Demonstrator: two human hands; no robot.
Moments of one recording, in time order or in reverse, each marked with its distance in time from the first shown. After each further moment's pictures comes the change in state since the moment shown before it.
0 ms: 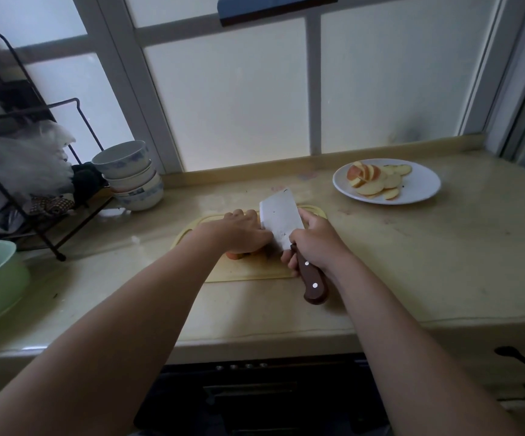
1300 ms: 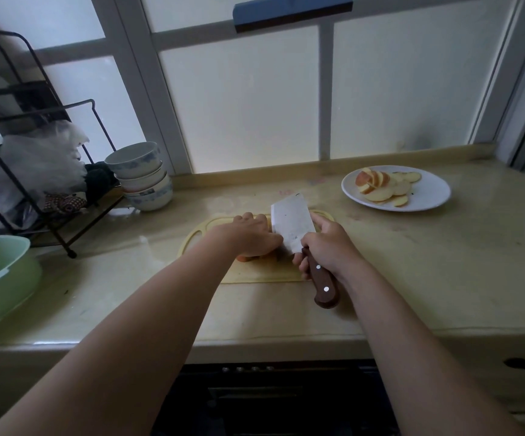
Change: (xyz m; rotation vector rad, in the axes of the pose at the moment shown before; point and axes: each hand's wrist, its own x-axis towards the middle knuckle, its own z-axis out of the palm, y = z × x) left_hand -0.006 0.004 -0.001 -0.015 -0.028 -0.023; right_hand -0.001 -0.001 0.000 0.064 0.038 0.016
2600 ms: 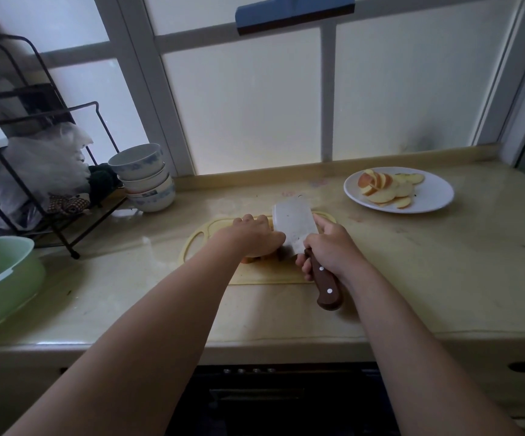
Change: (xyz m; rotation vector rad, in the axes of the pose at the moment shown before) left_hand 0.000 0.006 0.001 -0.068 0.026 -0.069; right_hand -0.003 -0.002 -0.004 -0.042 -0.021 -0.007
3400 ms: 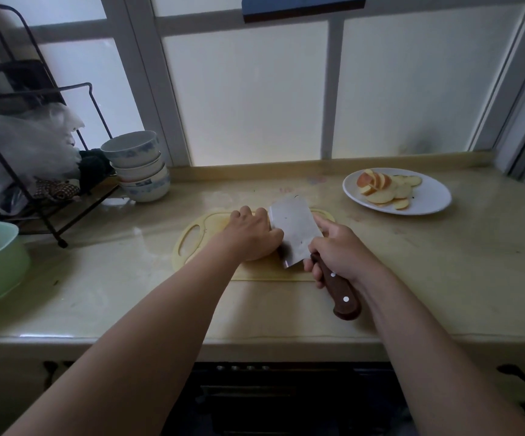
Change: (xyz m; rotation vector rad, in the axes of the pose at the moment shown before) left_hand -0.003 -0.009 0.013 -0.097 0.137 0.143; right_hand -0.006 0.003 -0.011 -0.068 -0.074 -0.003
